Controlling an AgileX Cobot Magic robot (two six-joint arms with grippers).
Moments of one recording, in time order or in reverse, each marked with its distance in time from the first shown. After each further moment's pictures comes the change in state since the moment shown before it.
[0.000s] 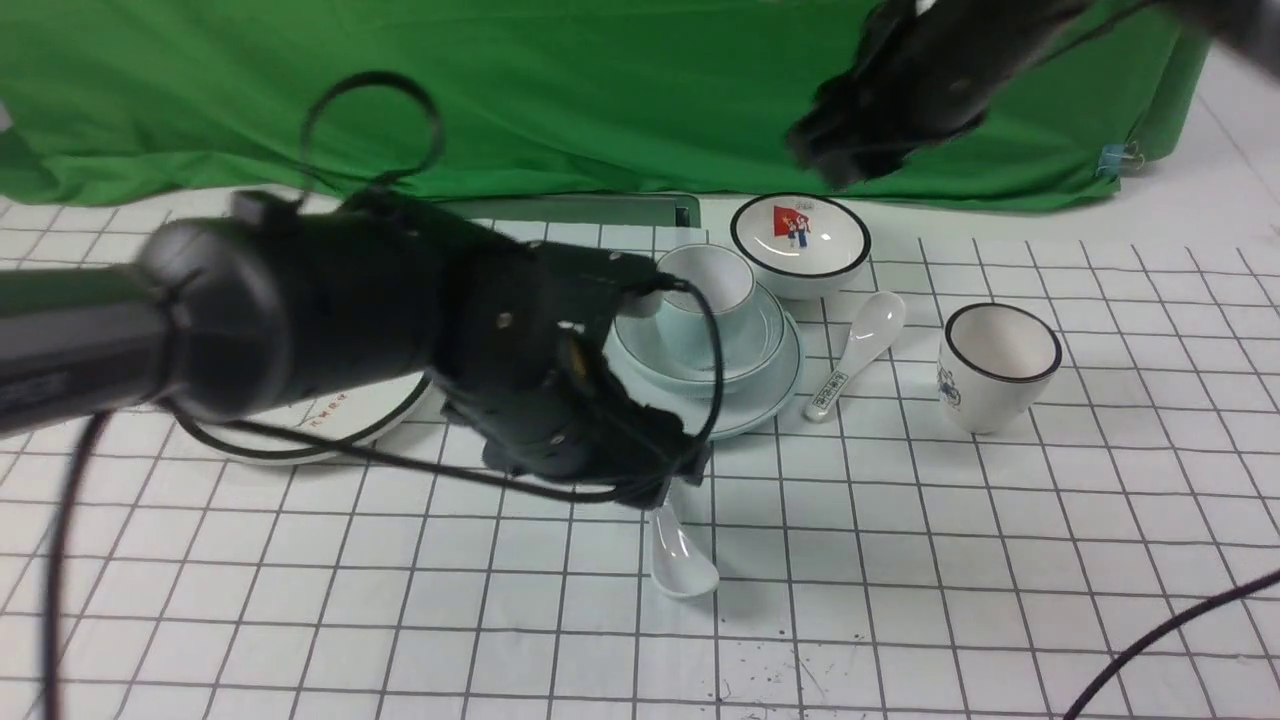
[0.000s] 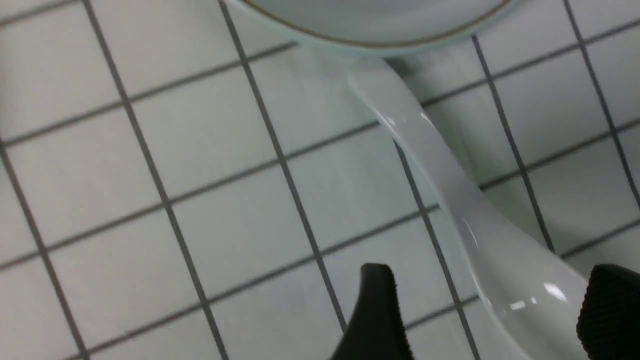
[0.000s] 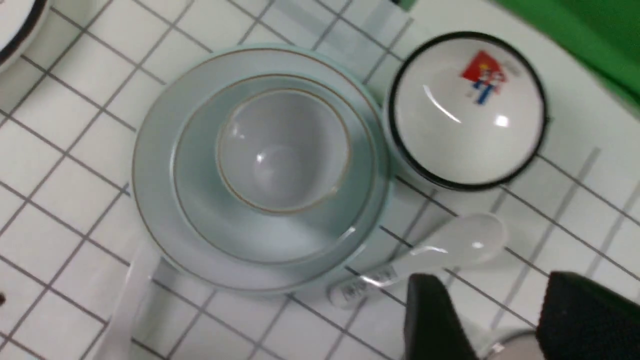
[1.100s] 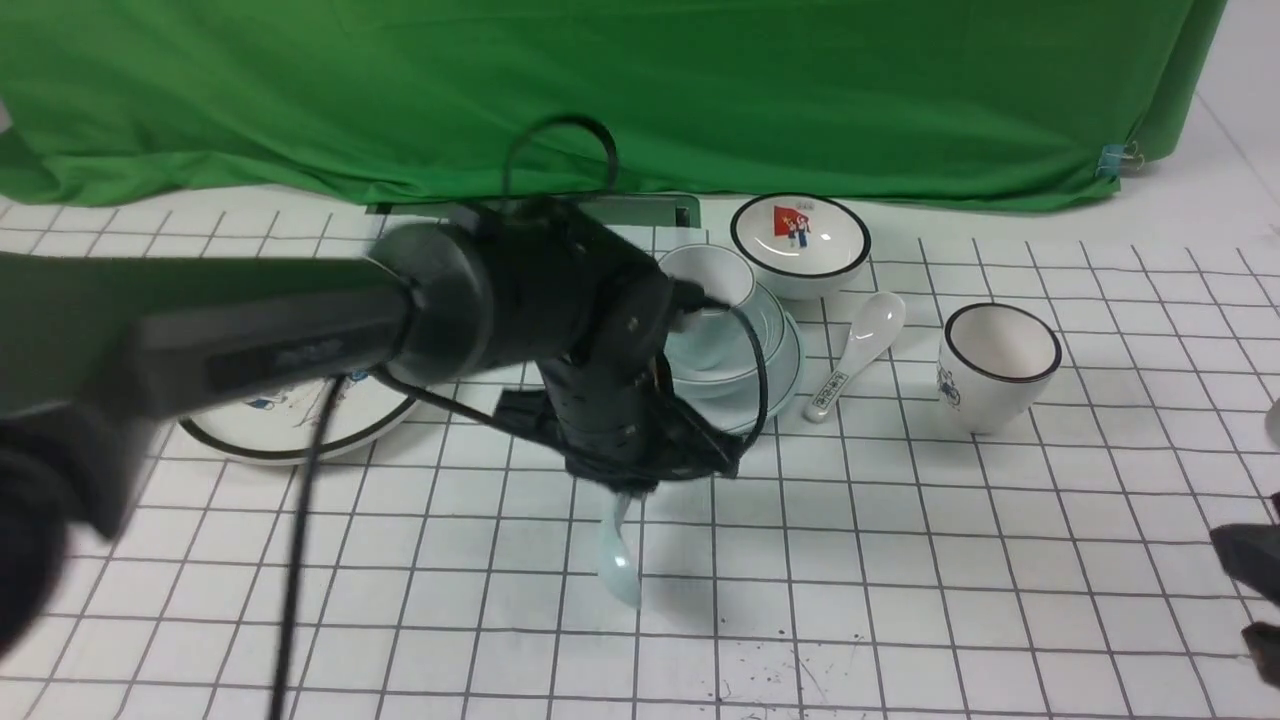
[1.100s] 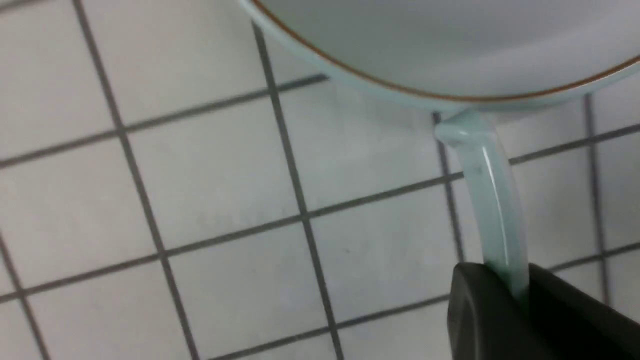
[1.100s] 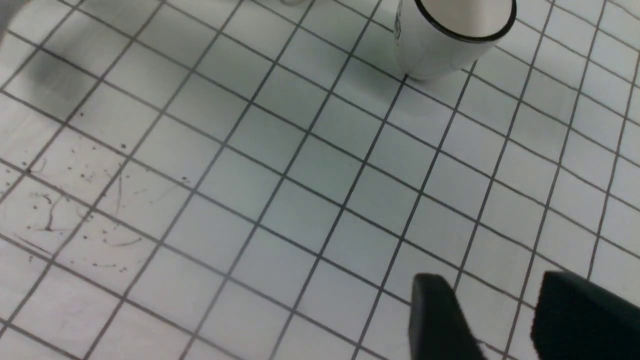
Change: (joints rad) right arm 0.000 -1.031 1.234 -0.146 -0.326 0.141; left arm -0.019 0.168 -0.182 0.097 0.115 -0.148
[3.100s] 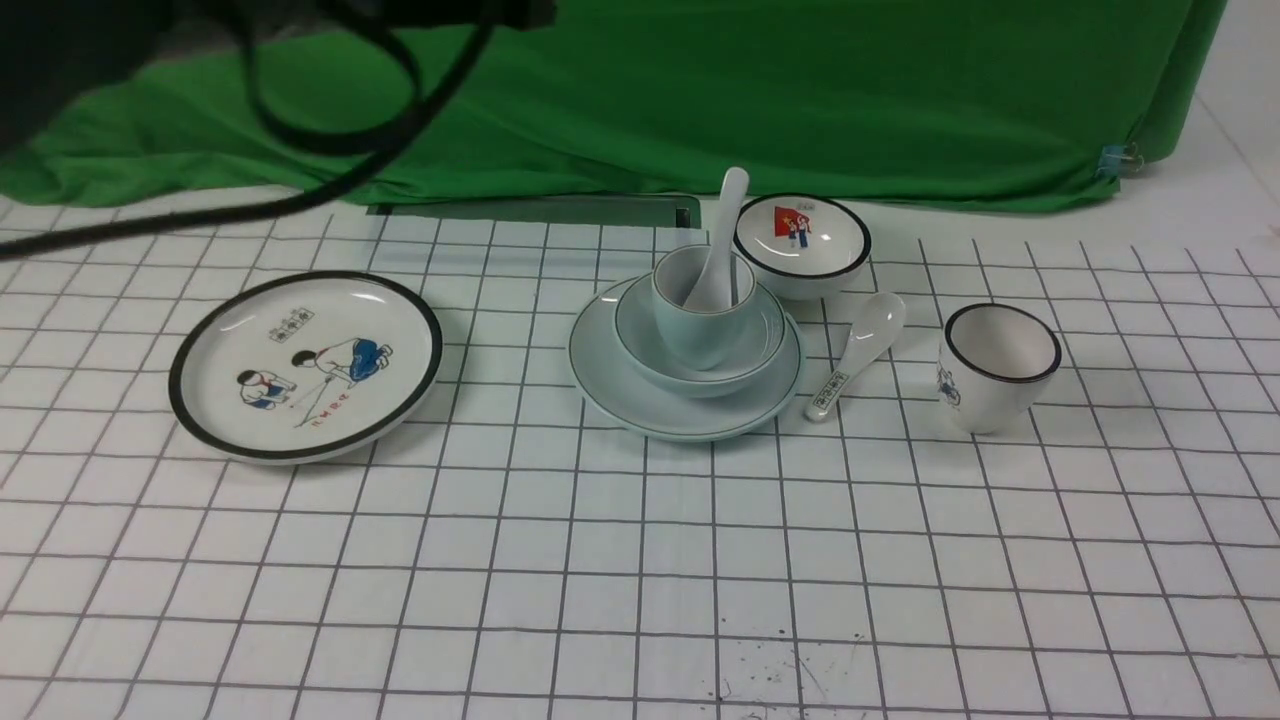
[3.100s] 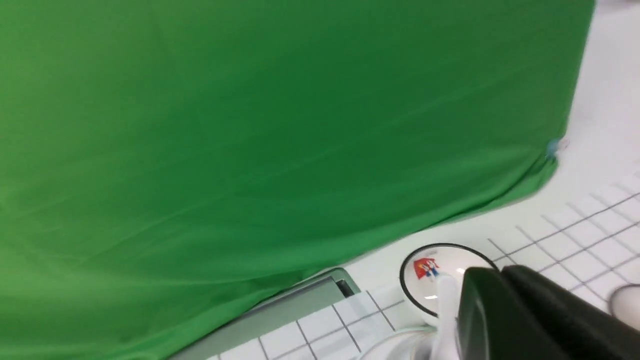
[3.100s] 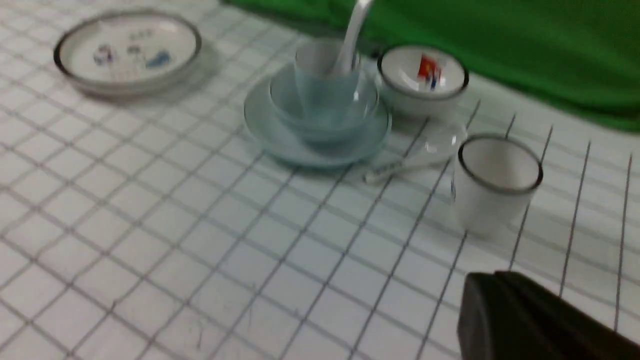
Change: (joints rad) right arm 0.000 -0.559 0.198 0.259 -0.217 -0.132; left arm 0.158 -0.749 0.212 0.106 -0.473 0.296
